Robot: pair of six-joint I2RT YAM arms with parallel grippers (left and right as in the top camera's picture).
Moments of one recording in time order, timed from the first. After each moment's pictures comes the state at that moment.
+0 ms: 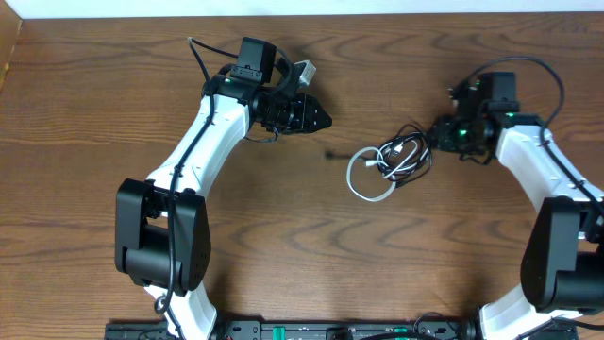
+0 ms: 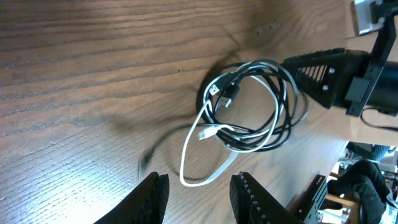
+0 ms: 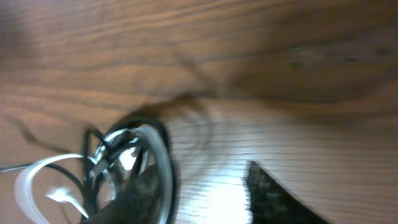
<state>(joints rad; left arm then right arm) -0.27 1.90 1.49 -0.71 0.72 -0.21 -0.04 1.78 1.15 -0.53 -0.29 0.16</state>
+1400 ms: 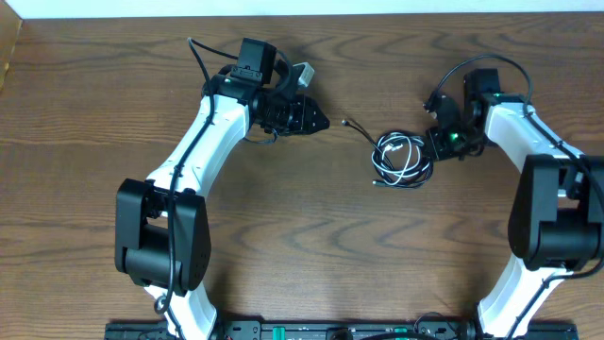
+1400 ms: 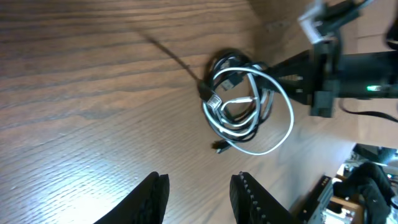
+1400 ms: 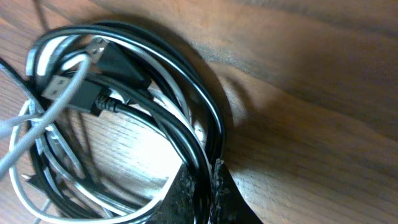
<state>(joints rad) -0.27 1.90 1.49 -0.73 0.69 -0.20 -0.01 1.99 1.32 -0.74 -0.35 -0.26</state>
